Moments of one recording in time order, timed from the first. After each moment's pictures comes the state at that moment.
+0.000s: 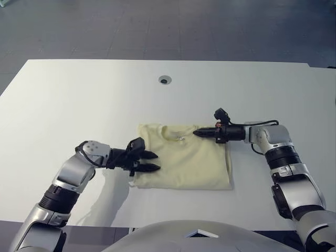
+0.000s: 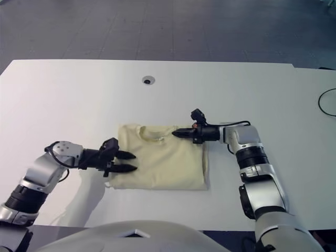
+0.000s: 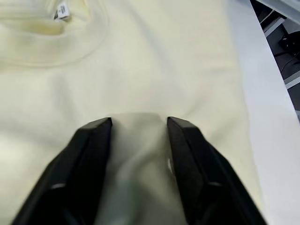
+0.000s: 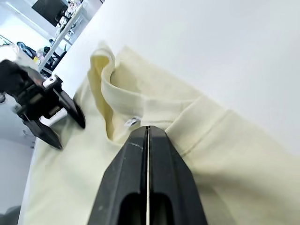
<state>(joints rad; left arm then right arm) -0.11 0.68 -0.29 -0.10 -0.31 0.45 -1.17 -0.58 -0.46 0.14 0.59 0.42 0.75 1.18</state>
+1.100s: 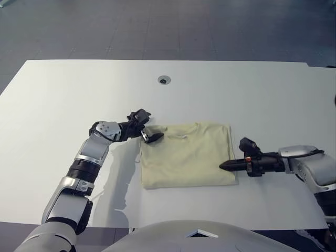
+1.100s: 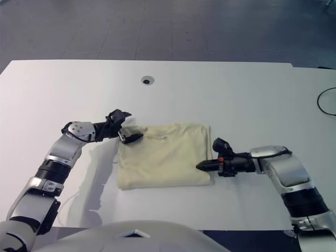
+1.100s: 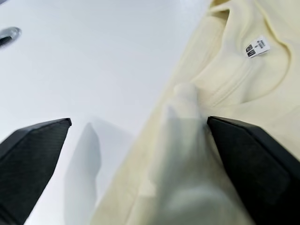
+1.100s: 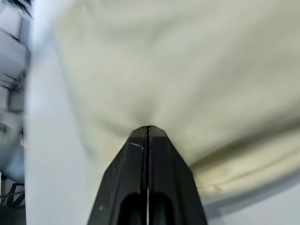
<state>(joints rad) -0.43 0.46 -0.27 0.43 -0.06 0.08 -0.84 -0.06 -0.89 0.19 -0.08 0.42 0.70 1.25</state>
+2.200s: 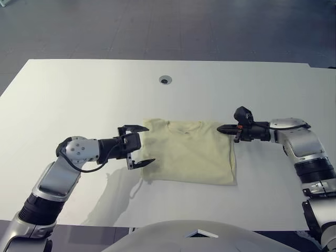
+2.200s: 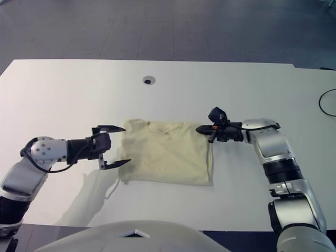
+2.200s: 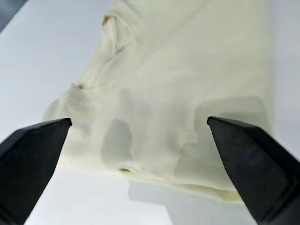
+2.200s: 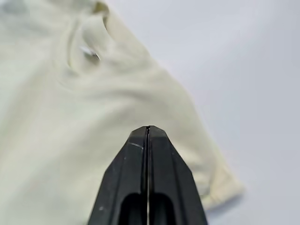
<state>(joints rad) -0.01 0.79 -0.19 -0.38 -0.07 0.25 -0.97 -0.40 -0.73 0.21 0.29 0.22 0.44 1.06</state>
